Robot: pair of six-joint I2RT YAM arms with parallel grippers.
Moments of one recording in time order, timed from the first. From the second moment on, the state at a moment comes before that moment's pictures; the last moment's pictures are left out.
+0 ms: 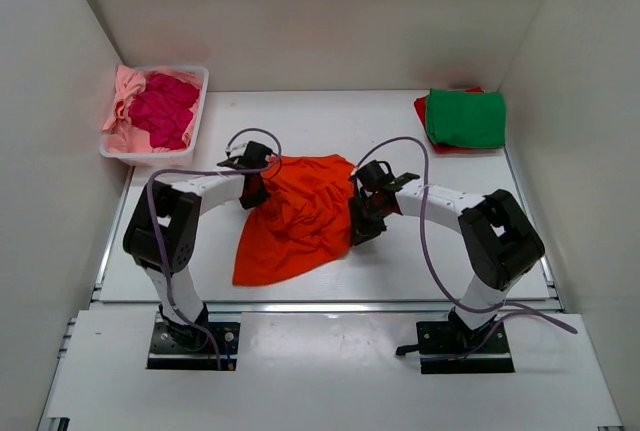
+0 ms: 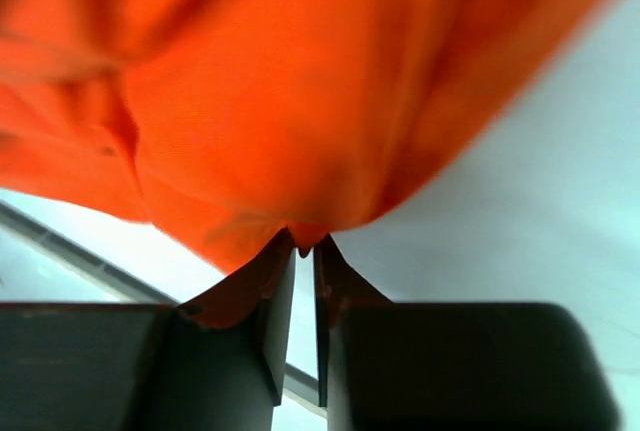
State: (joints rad) left arm -0.39 1.76 1.04 -0.41 -0.30 -0.74; right arm 0.60 1.70 1.00 -0.51 -0.30 0.42
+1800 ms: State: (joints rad) left arm -0.21 1.20 0.55 -0.63 -0.35 -0.82; right arm 0.52 1.75 1.09 -0.52 -0.29 0.34
